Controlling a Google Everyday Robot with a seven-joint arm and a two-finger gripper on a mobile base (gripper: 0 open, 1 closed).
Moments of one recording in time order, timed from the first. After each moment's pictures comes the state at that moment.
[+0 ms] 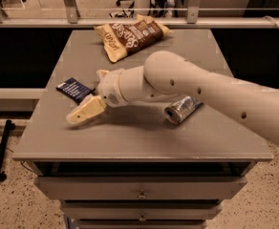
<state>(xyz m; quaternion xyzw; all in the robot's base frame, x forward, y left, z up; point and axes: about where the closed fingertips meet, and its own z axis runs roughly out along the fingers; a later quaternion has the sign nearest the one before) 0.568 0.149 0.828 -0.51 0.67 0.32 0.44</state>
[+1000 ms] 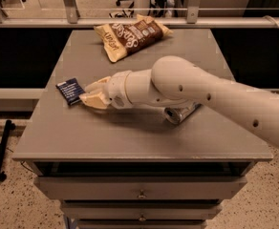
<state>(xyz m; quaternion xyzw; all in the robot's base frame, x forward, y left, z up) 0.568 0.131 0.830 -0.49 0.67 0.31 0.46</state>
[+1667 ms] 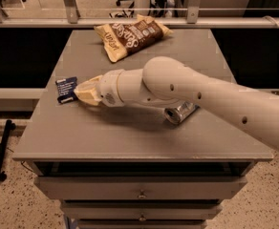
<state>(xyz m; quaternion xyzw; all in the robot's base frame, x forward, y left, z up) 0.576 0.154 0.835 -0.47 0.67 0.32 0.47</state>
